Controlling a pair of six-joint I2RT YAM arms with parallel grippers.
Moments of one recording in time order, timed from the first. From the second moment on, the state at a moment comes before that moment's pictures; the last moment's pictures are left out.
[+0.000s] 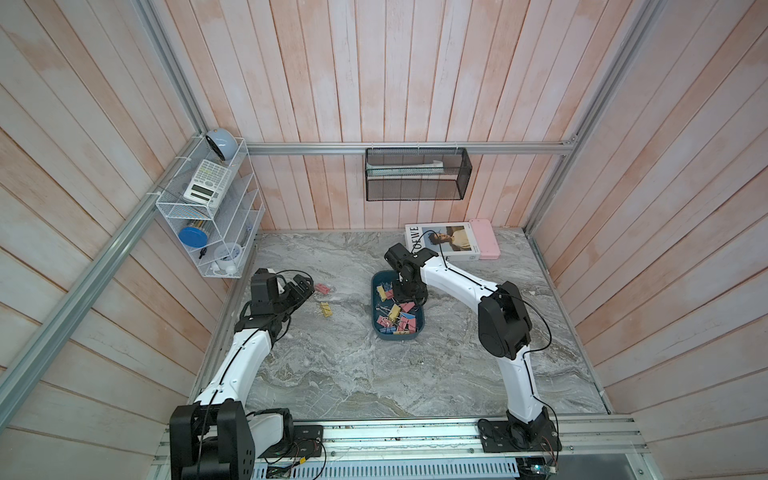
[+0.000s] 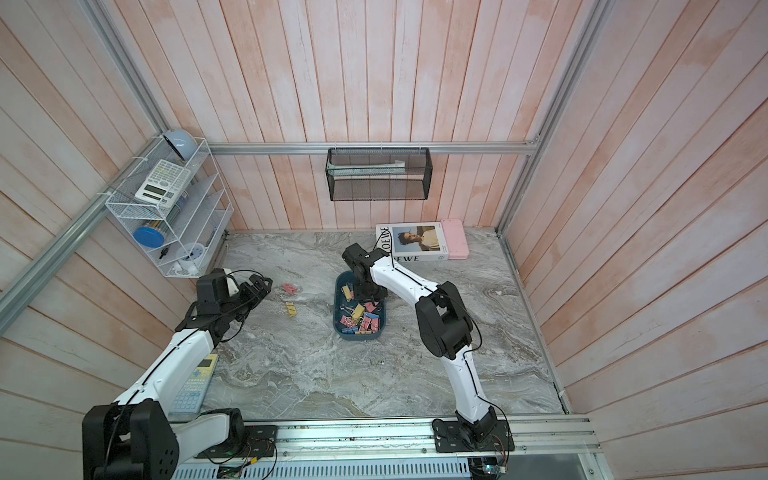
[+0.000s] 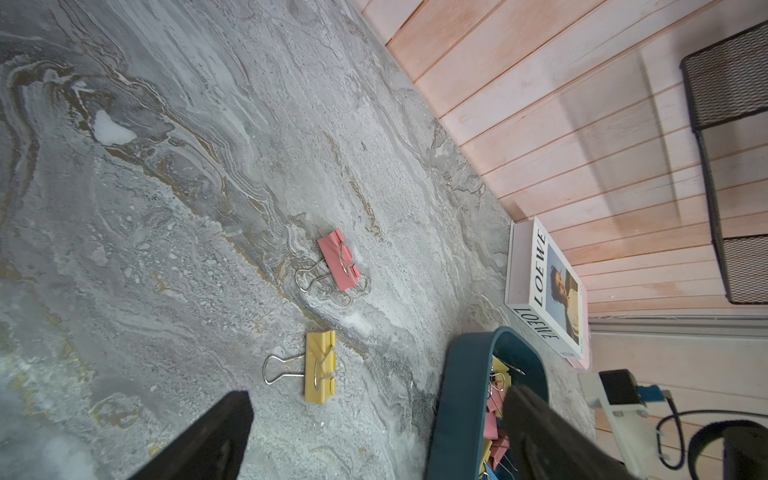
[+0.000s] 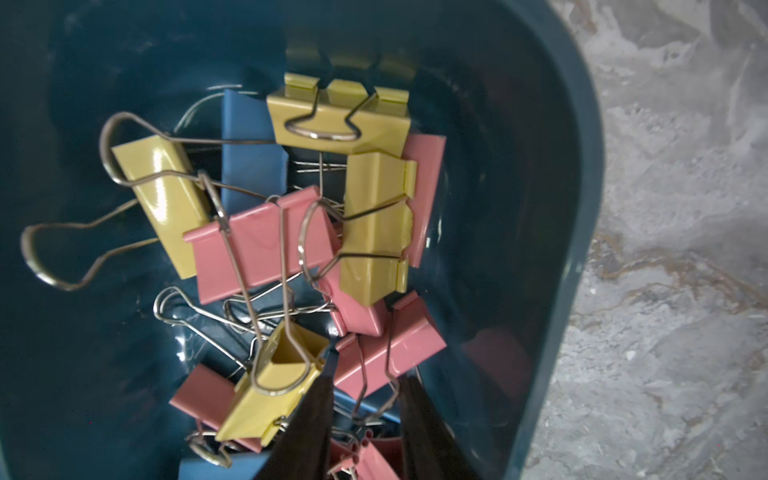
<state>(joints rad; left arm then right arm) 0.07 1.19 0.73 -0.18 0.26 -0.72 0.70 2.18 1.86 -1.05 0.09 0.56</state>
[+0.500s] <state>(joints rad) 0.07 1.19 0.73 -0.19 0.26 -0.72 0.70 2.09 1.77 -1.00 0.05 0.65</state>
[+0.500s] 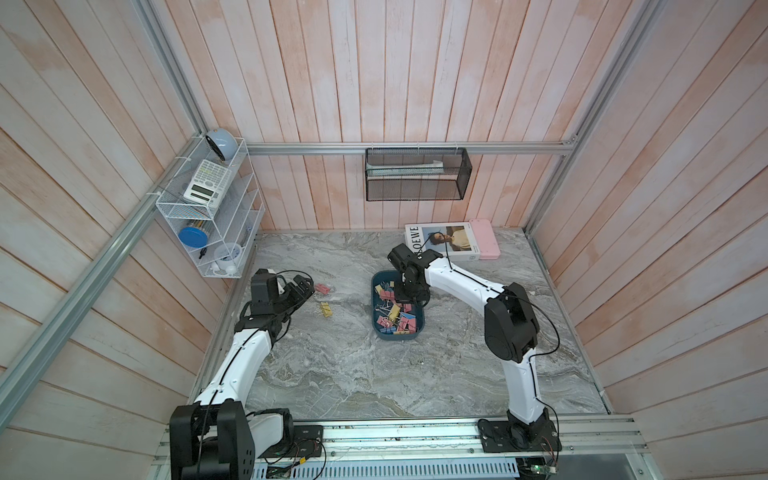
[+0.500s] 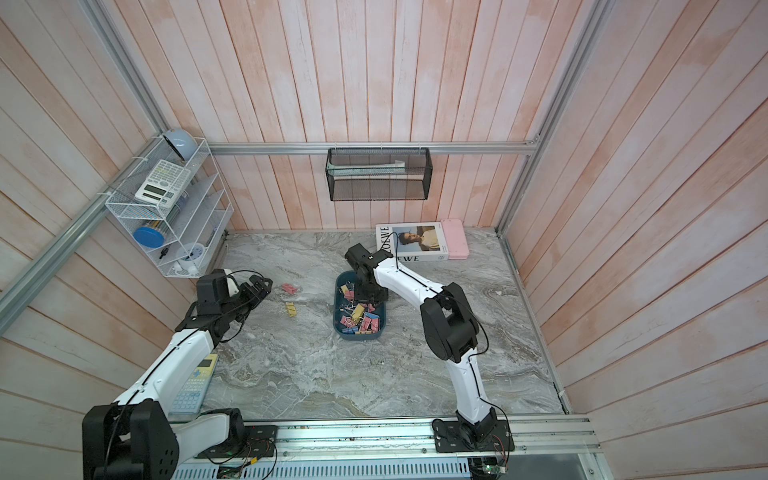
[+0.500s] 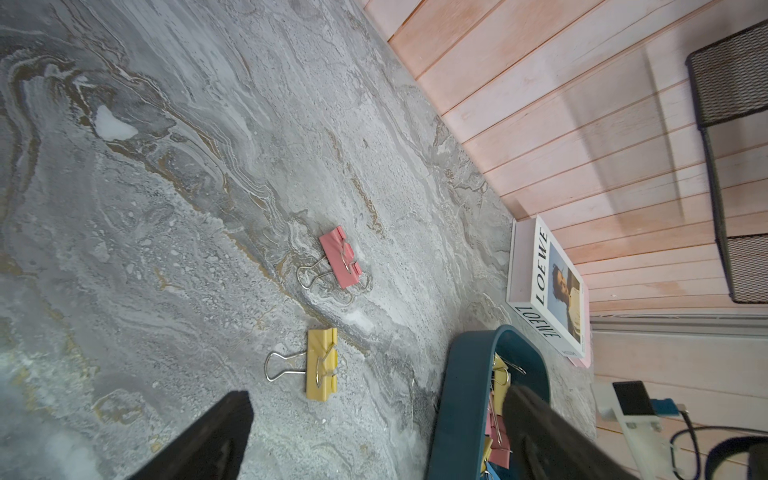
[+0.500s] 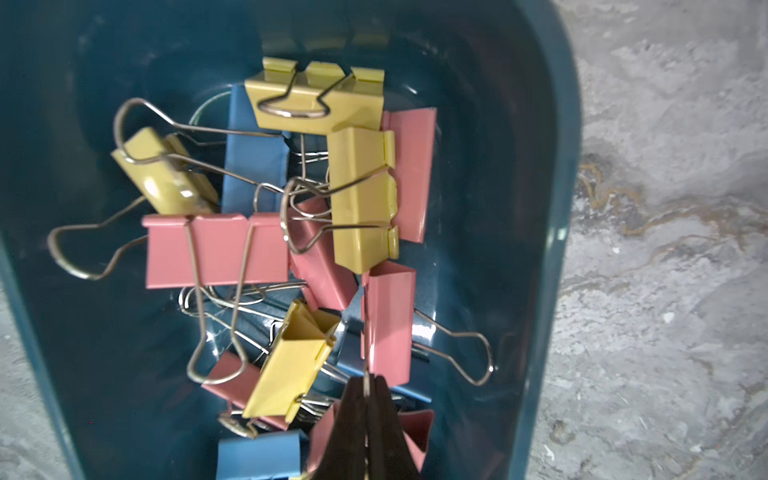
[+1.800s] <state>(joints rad) -0.46 1.47 1.11 -0.32 0.16 -0.79 0.34 1.60 0.94 -0.44 -0.25 0.59</state>
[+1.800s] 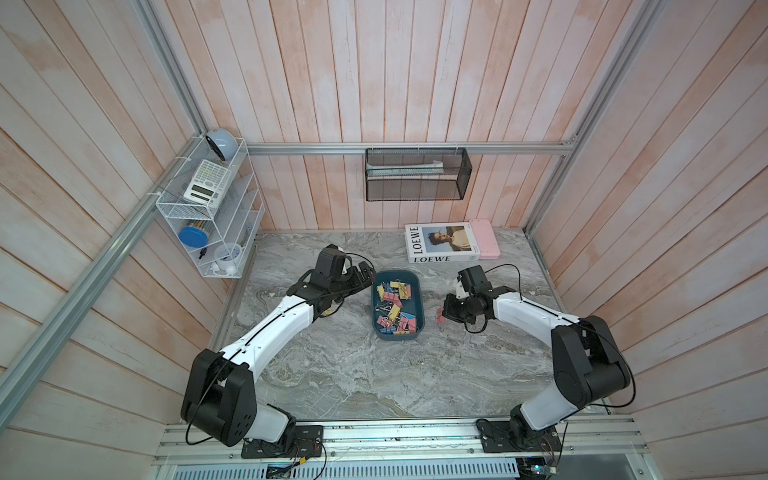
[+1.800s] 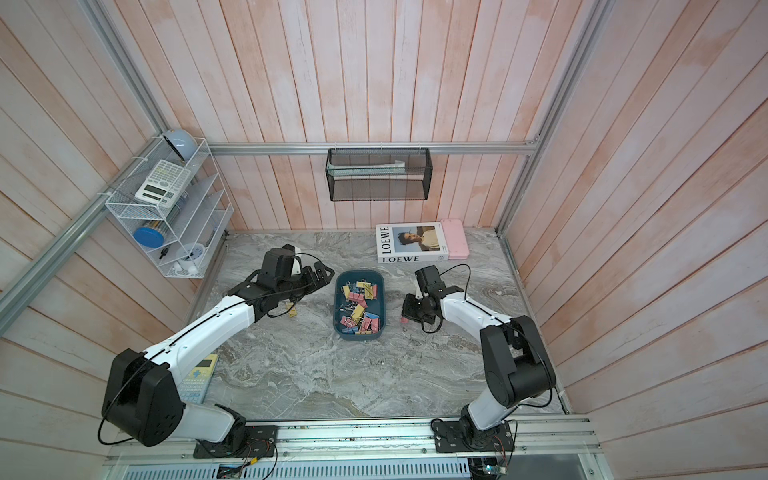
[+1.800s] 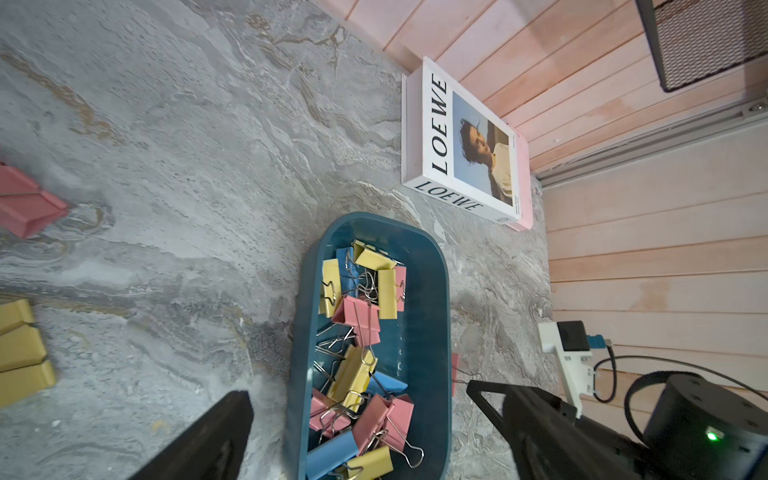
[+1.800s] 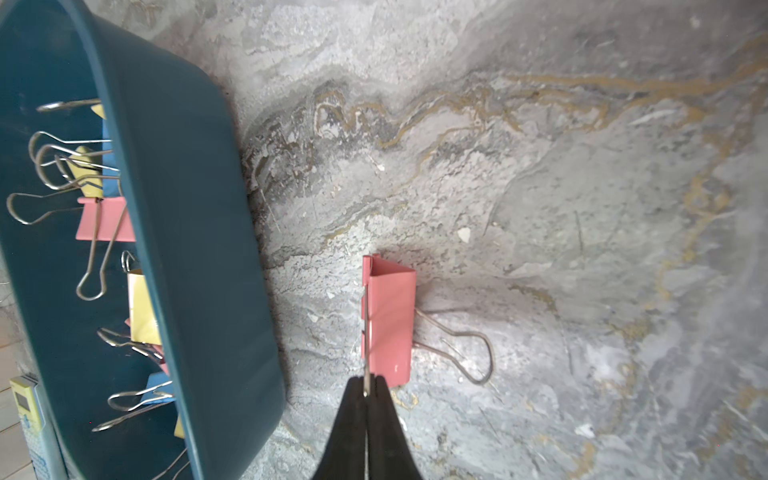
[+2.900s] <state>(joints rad) -0.61 1.92 1.28 -0.33 0.12 -1.10 0.30 1.11 0.81 -0.52 -0.07 0.52</state>
